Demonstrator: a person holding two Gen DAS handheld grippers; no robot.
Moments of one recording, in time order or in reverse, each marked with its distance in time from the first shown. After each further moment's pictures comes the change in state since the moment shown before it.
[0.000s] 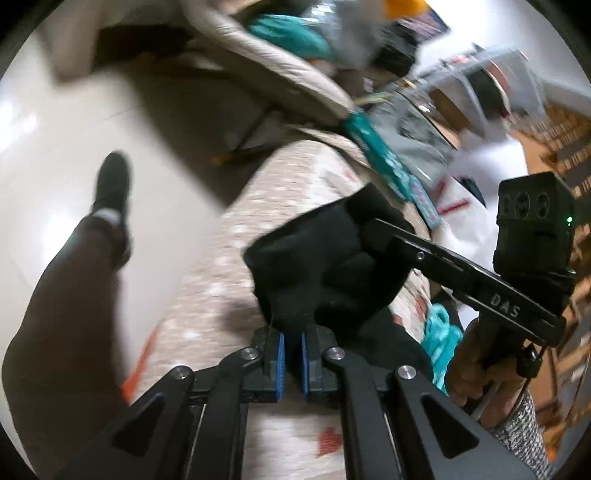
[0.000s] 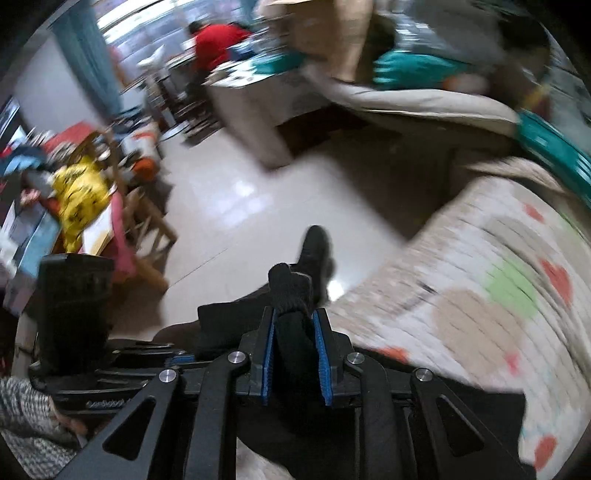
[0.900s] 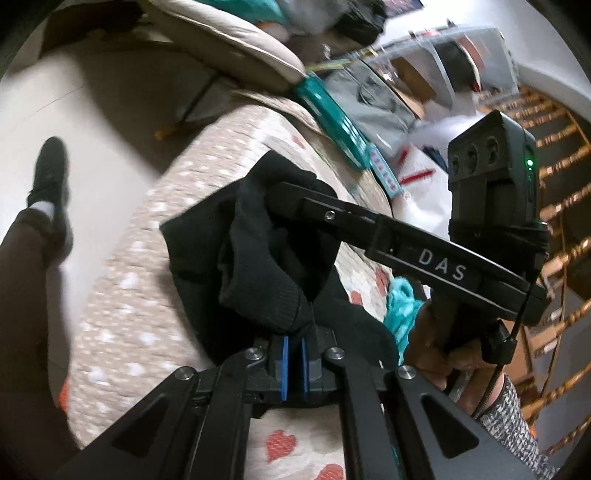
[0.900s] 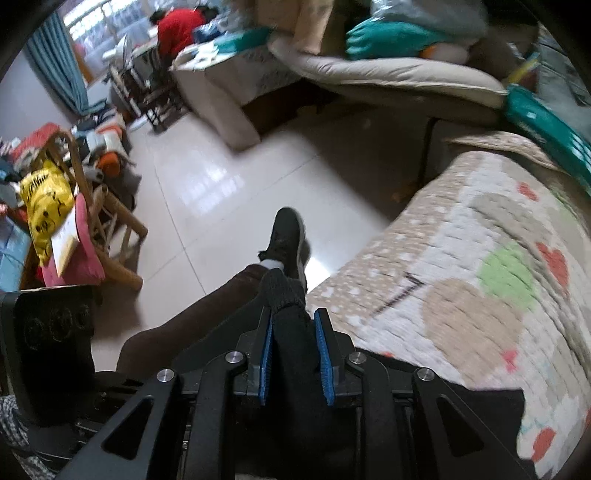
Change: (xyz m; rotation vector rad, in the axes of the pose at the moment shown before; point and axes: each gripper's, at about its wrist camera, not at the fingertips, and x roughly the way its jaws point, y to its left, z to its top) left arm 0.049 -0.067 -0.004 0.111 0.137 -0.162; right arm 0.013 -0.031 0.008 0.115 0.060 -0.102
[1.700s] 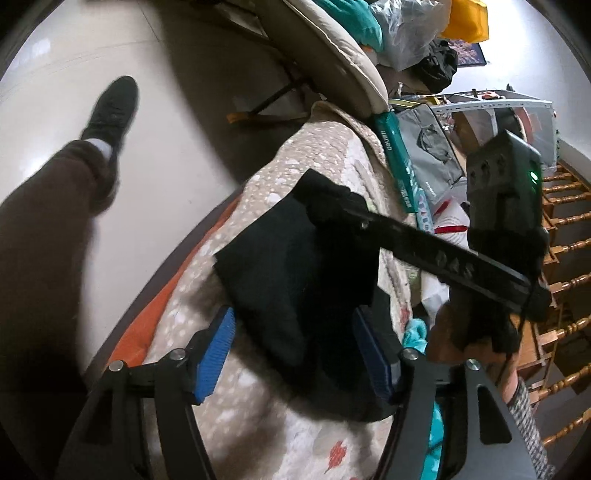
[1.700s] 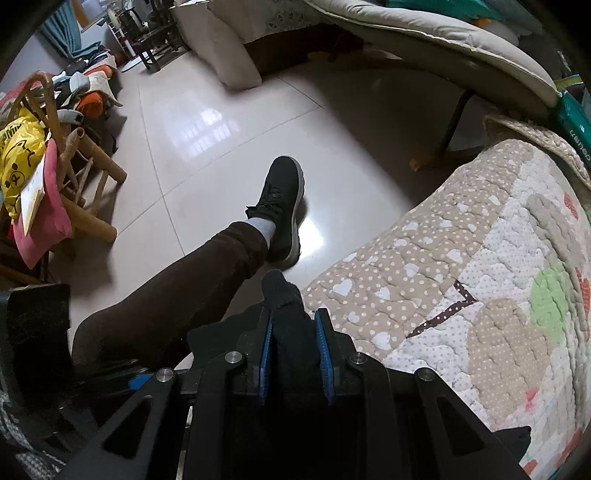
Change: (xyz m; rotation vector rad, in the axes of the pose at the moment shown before) left arm -0.006 0.123 -0.011 -0.286 -0.078 -0.008; right arm 0.111 0.025 0.021 -0.122 0.235 -0.062
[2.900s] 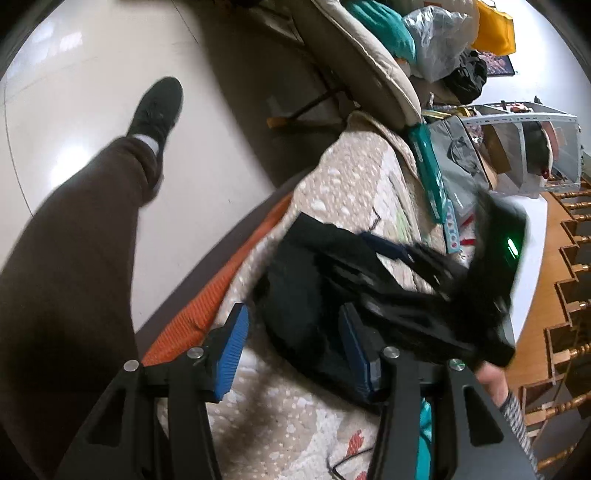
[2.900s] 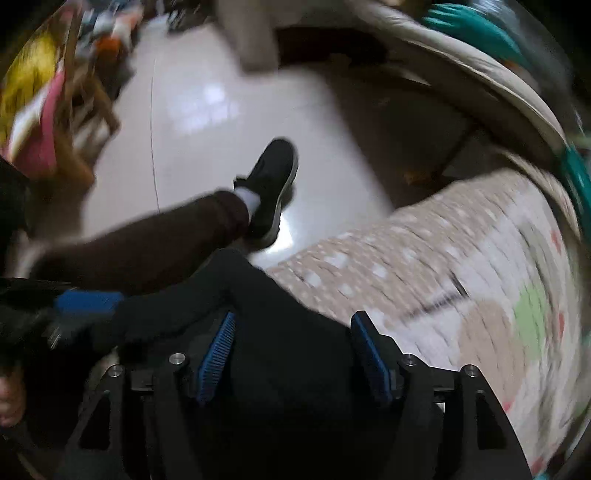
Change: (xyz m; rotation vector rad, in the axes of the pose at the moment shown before) left arm -0.029 0.016 -0.009 -0.060 -0.008 0.121; right arm 0.032 0.024 -0.027 -0.240 0.041 -0.165
